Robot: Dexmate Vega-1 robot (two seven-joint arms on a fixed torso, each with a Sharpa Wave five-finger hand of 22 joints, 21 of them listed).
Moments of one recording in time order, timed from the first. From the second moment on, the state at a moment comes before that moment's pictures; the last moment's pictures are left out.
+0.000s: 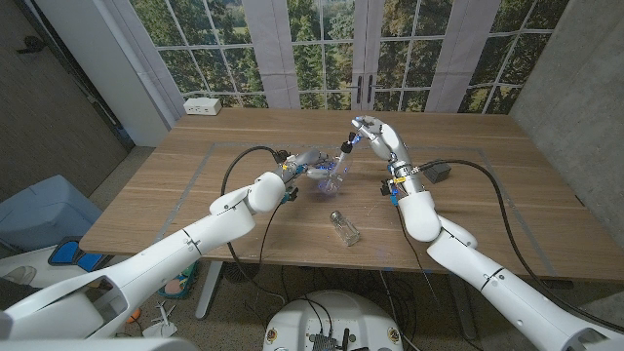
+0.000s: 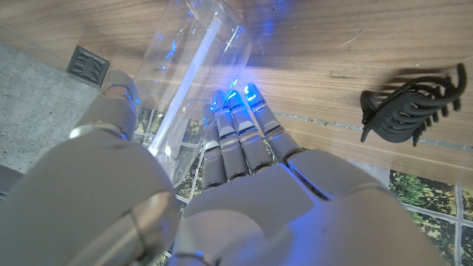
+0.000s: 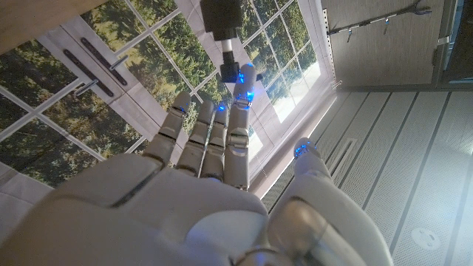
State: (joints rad) left arm 0.74 0.66 0.76 -1.79 0.26 0.25 0.05; left_hand 0.73 -0.07 0.53 -0.24 0.17 0.60 0.09 0.34 0.28 0.78 0.01 0.22 0.20 0.65 -0.06 0.19 0.17 0.37 -0.01 0.65 0.19; right arm -1.00 -0.54 -0.51 -1.69 -0.27 0.36 -0.52; right_hand 0.35 0.11 0.37 -0.15 0.26 0.98 0.20 0.45 0.61 0.44 0.07 0.24 0.42 0.32 0.01 0.34 0.78 0.22 0.15 0.65 0.19
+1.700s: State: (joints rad) left arm 0.74 0.66 0.76 -1.78 0.26 0.25 0.05; left_hand 0.73 -0.07 0.53 -0.24 0.17 0.60 0.09 0.33 0.28 0.78 0.01 0.21 0.20 0.65 -0.06 0.19 0.17 0.36 -0.01 0.66 0.19; right arm -0.97 -0.54 -0.52 -1.71 -0.24 0.19 -0.50; right_hand 0.35 0.12 0.37 -0.15 0.26 0.87 0.18 0.32 0.52 0.36 0.07 0.22 0.42 0.28 0.04 0.33 0.78 0.22 0.18 0.63 0.19
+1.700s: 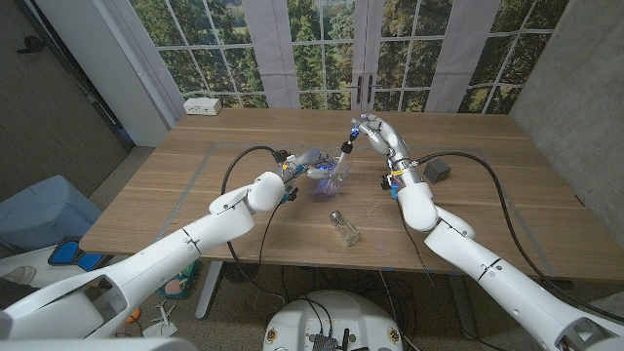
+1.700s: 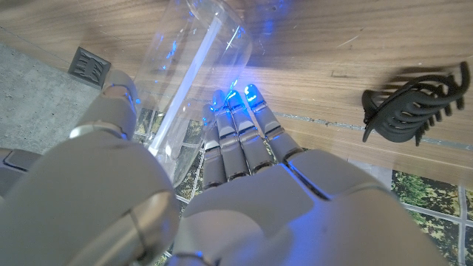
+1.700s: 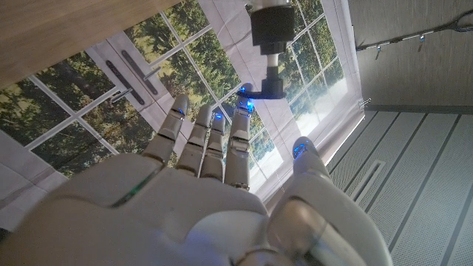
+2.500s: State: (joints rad) left arm 0.73 0.66 0.76 -1.77 0.26 0.24 0.04; left_hand 0.73 -0.07 0.53 -0.24 0.17 0.61 0.09 0.33 0.28 0.78 0.01 0.21 0.20 0.65 -0.06 0.19 0.17 0.36 -0.01 0.67 0.19; right arm -0.99 -0.53 -0.51 -1.67 -0.26 0.28 -0.61; right_hand 0.35 0.11 0.37 -0.15 0.26 1.11 0.21 0.49 0.63 0.51 0.08 0.27 0.42 0.37 0.02 0.37 0.78 0.24 0.16 0.63 0.19
